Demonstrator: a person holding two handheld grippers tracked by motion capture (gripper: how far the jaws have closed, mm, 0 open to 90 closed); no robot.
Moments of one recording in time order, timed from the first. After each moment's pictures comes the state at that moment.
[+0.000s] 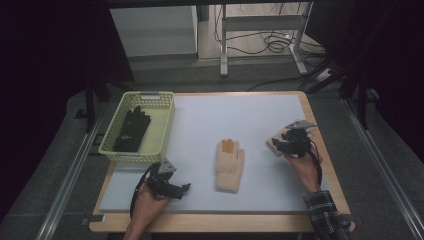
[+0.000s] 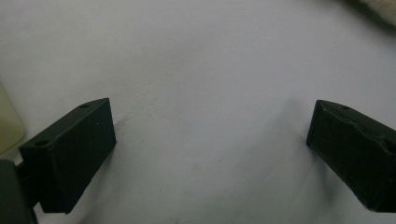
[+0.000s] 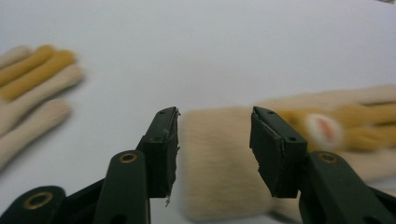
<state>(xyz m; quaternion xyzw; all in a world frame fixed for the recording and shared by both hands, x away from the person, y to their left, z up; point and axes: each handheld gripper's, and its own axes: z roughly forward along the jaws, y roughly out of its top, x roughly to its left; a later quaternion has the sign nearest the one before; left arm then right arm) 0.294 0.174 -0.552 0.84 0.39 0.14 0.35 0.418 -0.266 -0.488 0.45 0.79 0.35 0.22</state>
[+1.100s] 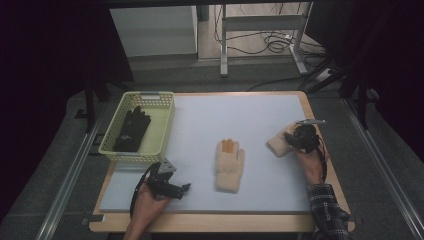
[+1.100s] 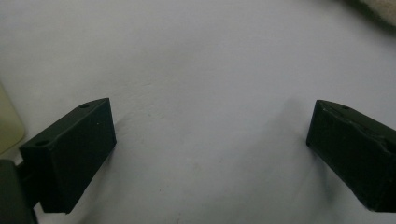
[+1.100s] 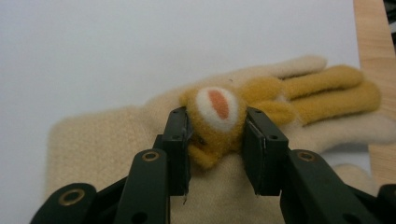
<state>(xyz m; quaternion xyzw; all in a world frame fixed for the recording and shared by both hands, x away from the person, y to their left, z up) 0.294 0.174 -0.552 0.84 0.39 0.14 0.35 0.448 -0.300 -0.508 0.51 0.76 0.32 0.25</state>
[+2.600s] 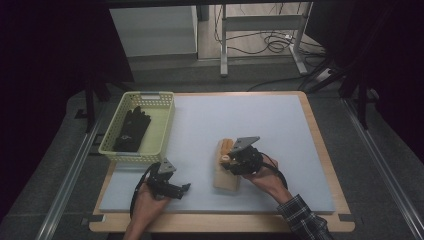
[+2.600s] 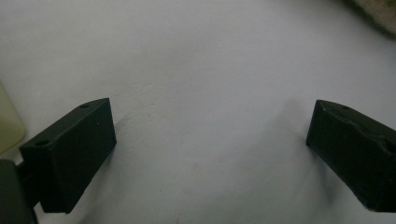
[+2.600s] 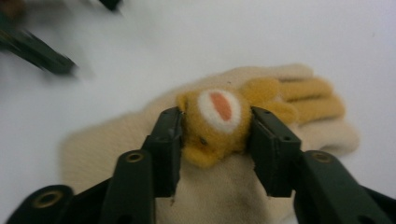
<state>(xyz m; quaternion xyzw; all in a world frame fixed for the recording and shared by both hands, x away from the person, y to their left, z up) 0.294 0.174 -0.552 0.84 0.39 0.14 0.35 0.361 -0.122 -0.490 0.20 0.90 0.36 0.12</state>
